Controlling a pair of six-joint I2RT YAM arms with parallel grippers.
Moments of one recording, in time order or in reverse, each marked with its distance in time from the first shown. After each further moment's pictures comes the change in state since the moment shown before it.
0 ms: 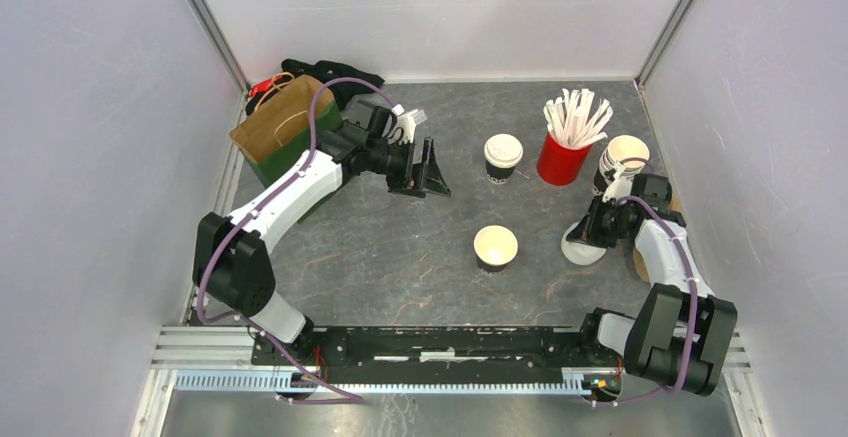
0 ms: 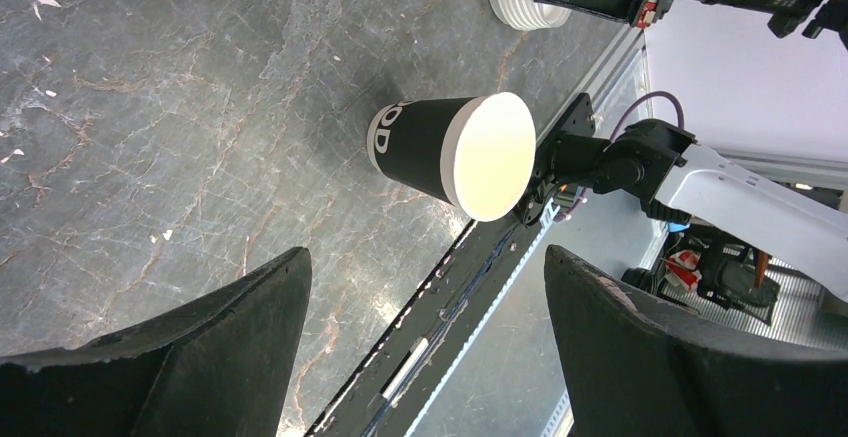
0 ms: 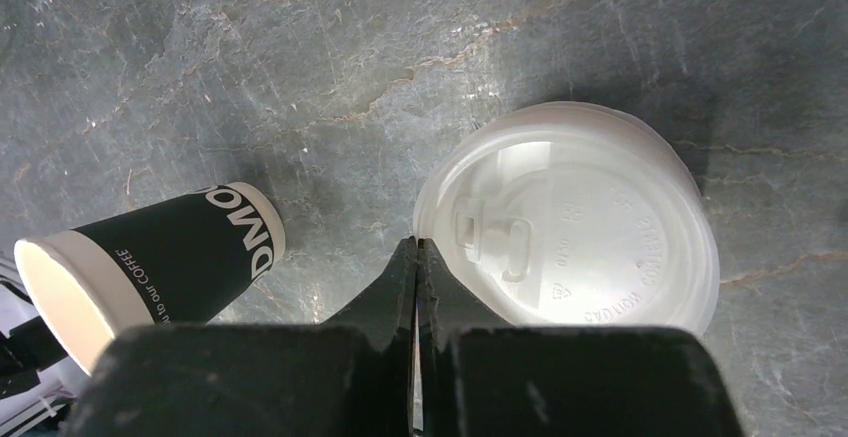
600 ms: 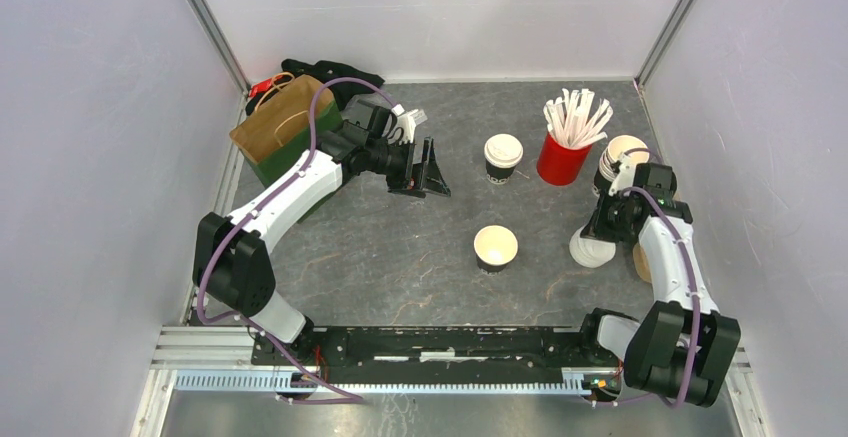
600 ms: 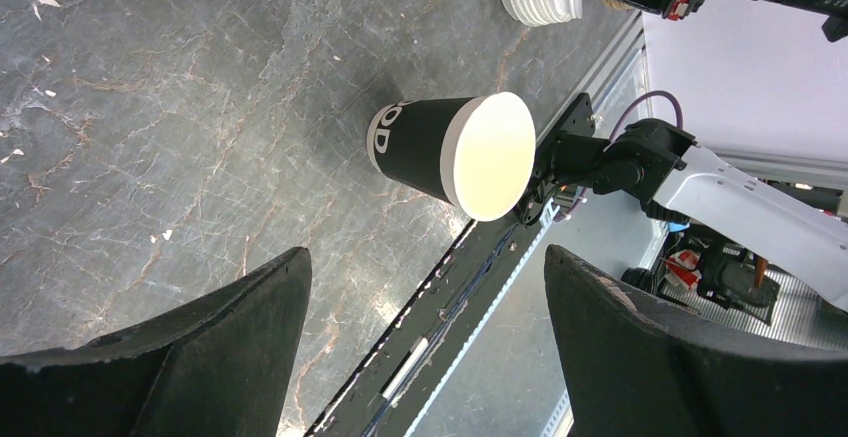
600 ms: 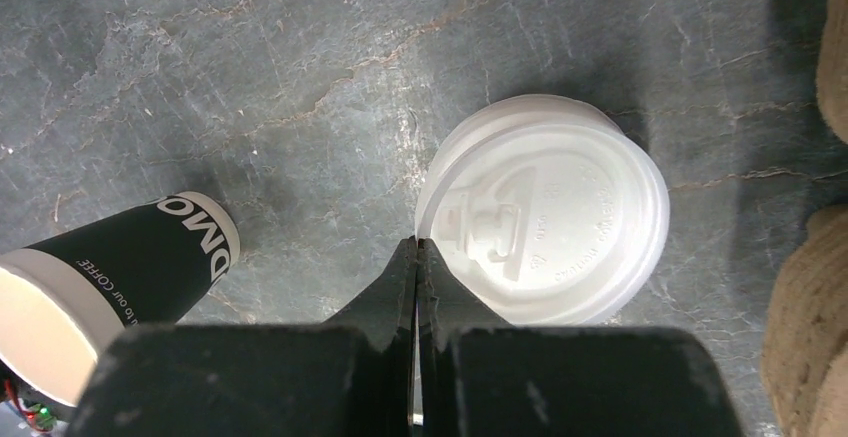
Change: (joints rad) left arm 0.000 0.000 0.000 0.000 0.001 0.000; right arm 0.029 -0.058 0.105 -0.143 0.192 -0.013
